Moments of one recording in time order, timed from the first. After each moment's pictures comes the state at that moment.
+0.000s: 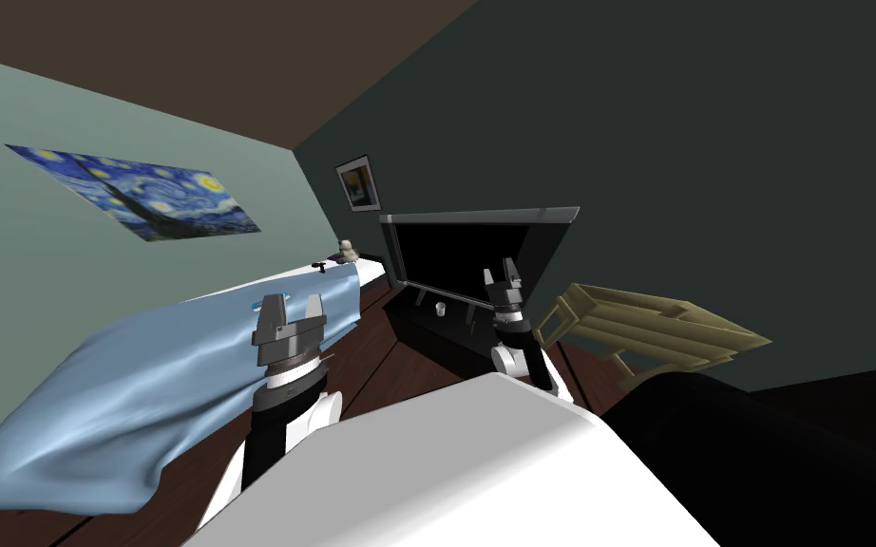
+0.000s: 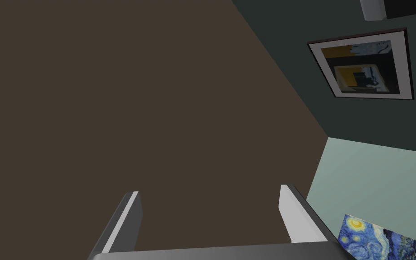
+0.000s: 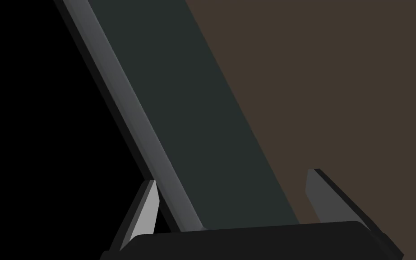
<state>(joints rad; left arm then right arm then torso) 0.48 0.02 0.05 -2.31 -0.10 -0.60 0.05 0.48 -0.04 0.03 -2.37 -0.02 -0.47 -0.05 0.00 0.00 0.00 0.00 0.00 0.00</state>
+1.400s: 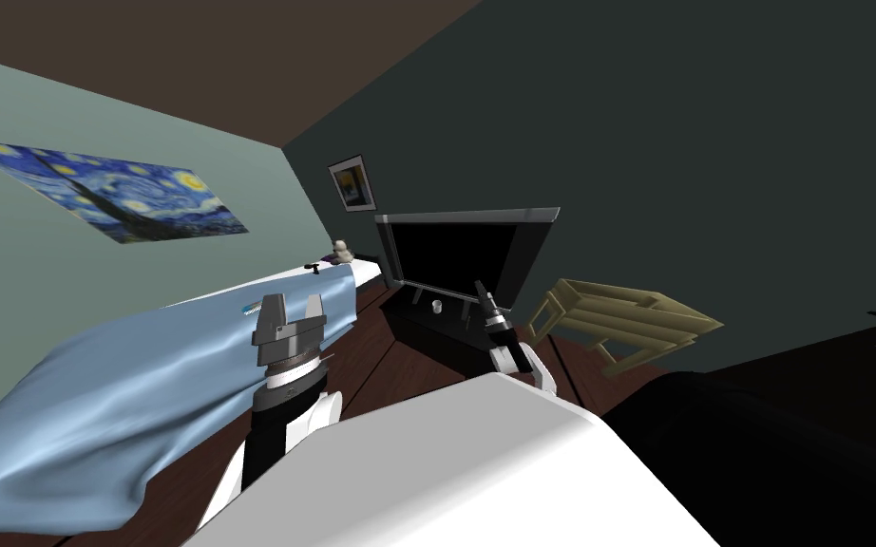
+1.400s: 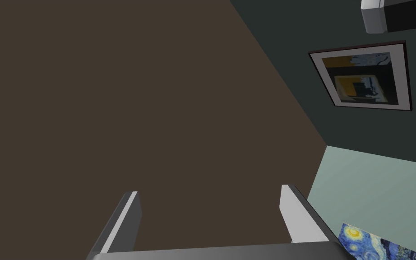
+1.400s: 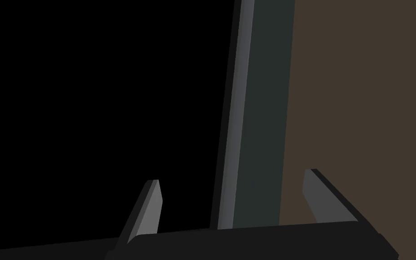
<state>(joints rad) 0.48 0.02 0.05 -2.31 -0.10 -0.60 0.05 0.41 -0.13 -0.01 -2.05 0.09 -0.37 0.27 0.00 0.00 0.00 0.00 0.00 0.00</state>
